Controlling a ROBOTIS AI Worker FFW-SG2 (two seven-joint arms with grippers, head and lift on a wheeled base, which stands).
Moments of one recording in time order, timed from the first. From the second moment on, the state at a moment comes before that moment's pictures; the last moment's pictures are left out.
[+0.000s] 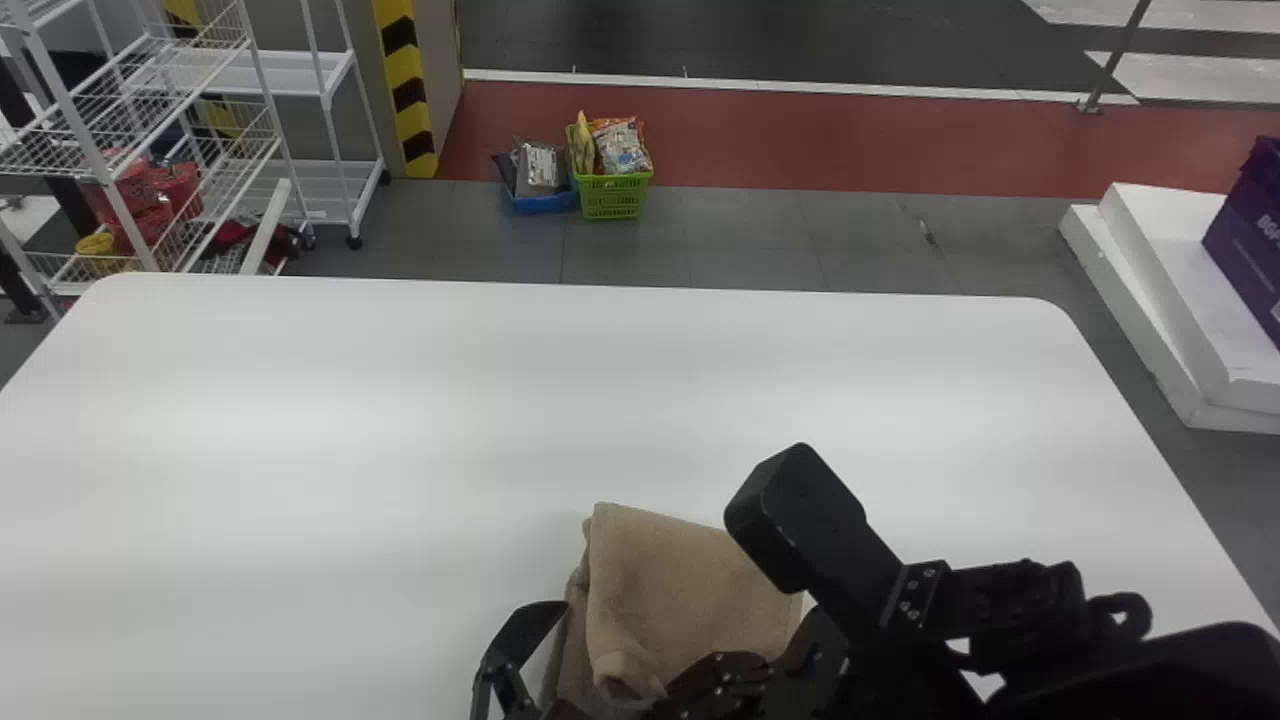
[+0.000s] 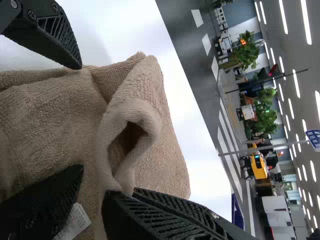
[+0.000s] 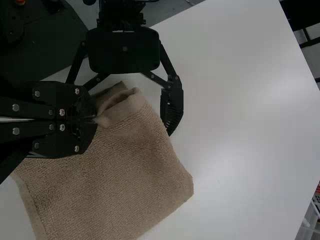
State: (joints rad) left arm 0.55 0.07 -0.39 -1.93 -0.45 0.17 -0.08; right arm 0.07 -0.30 0.68 -2.46 0.97 1.57 1.36
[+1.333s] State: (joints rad) left arm 0.55 0.07 -0.39 -1.92 -0.45 0.16 -0.07; right arm 0.08 -0.27 0.72 -2.43 0.99 1.57 1.36
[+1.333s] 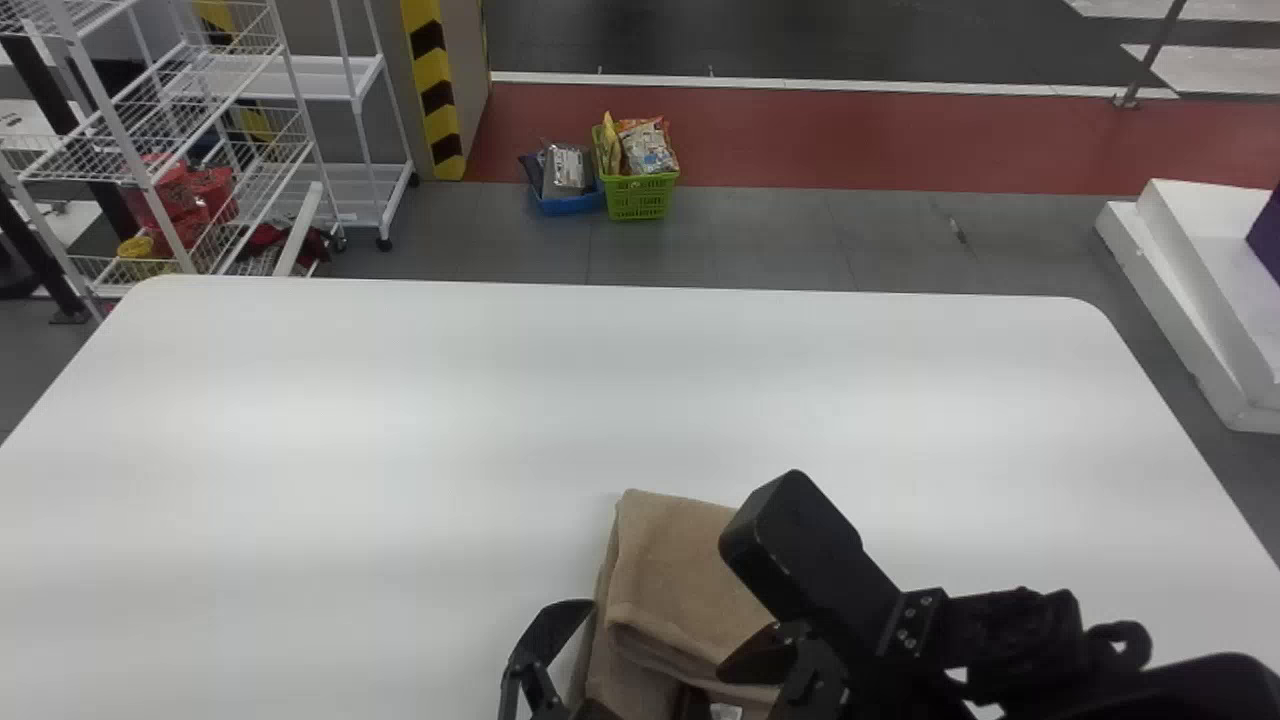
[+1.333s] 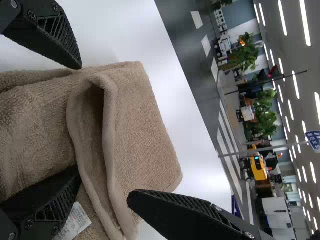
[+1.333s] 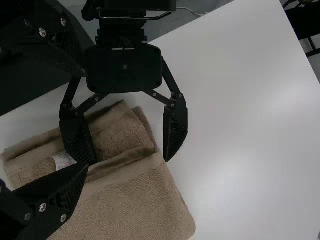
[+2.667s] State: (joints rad) left arm 0.55 0.07 -0.39 -1.92 -0.45 0.16 -0.07; right arm -0.05 -0.18 0.67 -2.16 1.02 1.50 1.36
